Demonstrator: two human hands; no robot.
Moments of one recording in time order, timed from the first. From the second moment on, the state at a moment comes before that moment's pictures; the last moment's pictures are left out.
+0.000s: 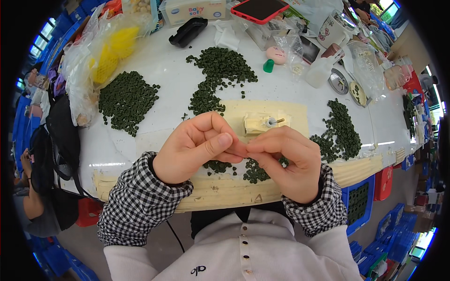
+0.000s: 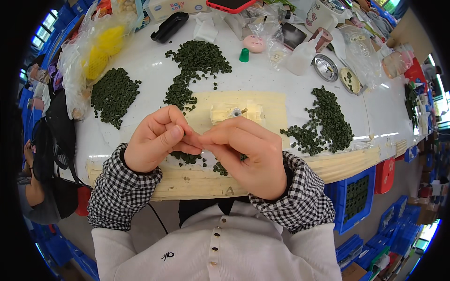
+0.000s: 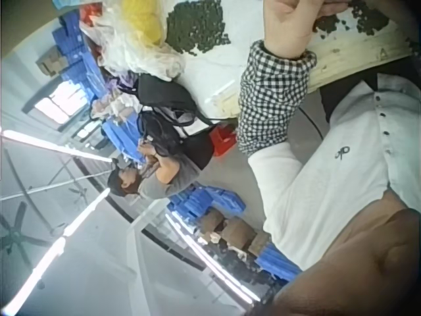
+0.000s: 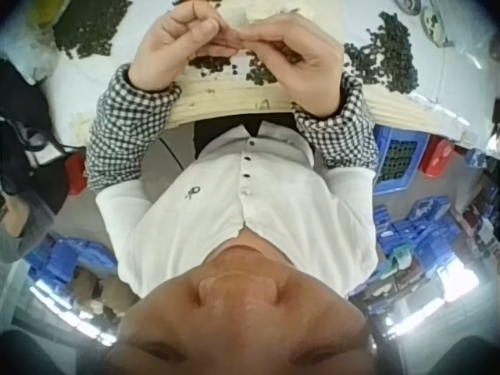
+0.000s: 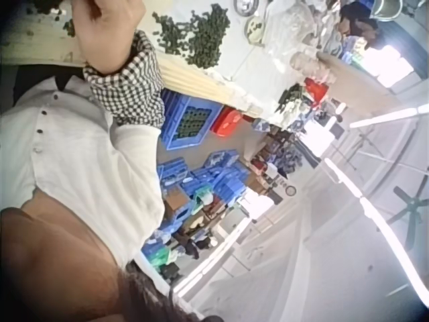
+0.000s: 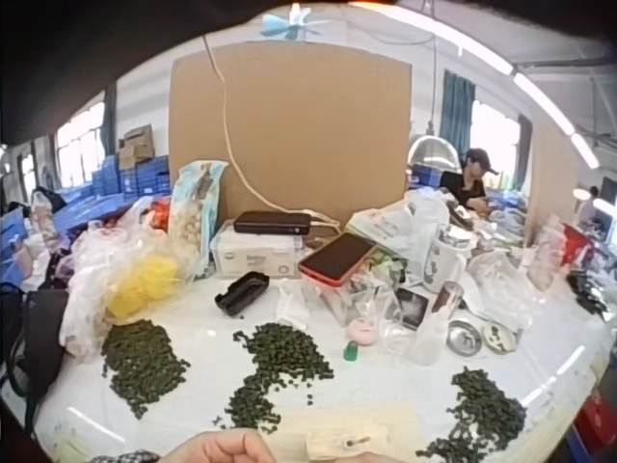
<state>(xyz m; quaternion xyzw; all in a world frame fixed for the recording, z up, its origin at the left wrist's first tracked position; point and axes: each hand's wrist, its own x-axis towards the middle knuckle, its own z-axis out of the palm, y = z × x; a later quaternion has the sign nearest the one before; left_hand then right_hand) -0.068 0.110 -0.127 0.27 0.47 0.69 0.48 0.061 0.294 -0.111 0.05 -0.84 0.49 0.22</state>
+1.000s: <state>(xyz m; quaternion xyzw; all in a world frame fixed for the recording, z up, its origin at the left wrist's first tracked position) -0.067 0.111 -0.127 0.23 0.46 0.71 0.49 0.062 0.287 -0.114 0.03 -0.83 0.48 0.27</state>
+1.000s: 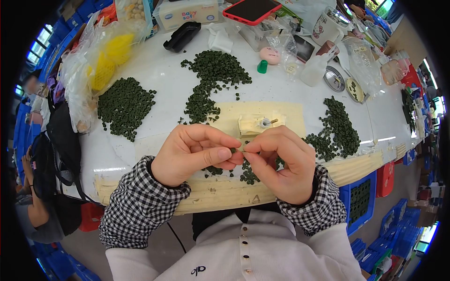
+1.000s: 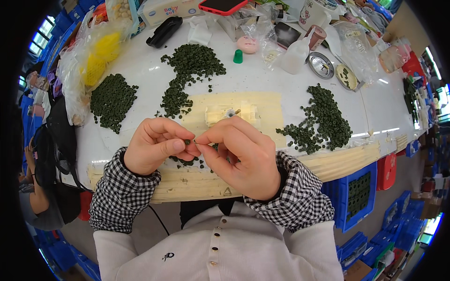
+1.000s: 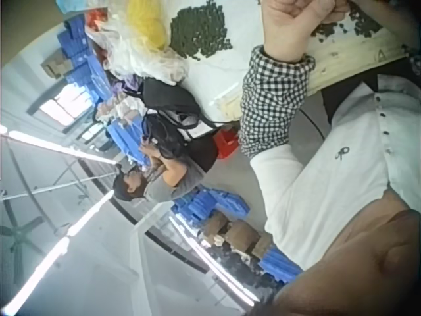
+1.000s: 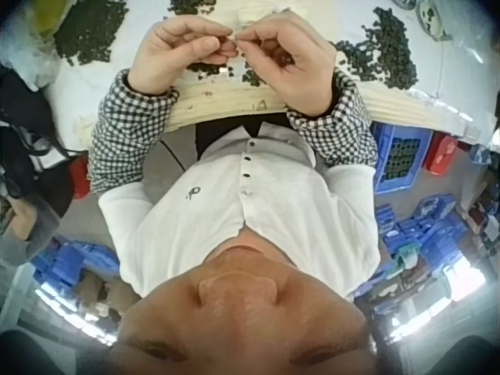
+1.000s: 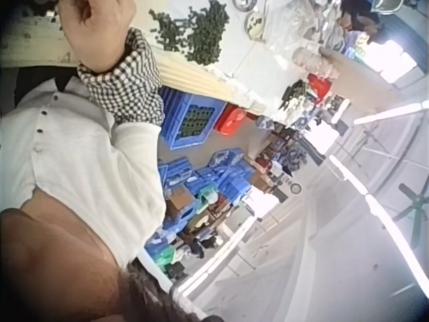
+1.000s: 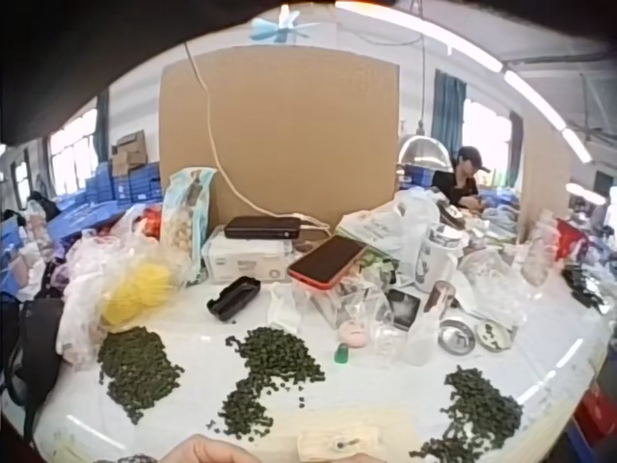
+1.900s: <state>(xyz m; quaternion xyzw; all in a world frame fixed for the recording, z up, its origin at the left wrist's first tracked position) -0.064 0.109 -0.132 0.22 0.46 0.72 0.47 0.061 0.279 -0.117 0.06 -0.84 0.44 0.31</state>
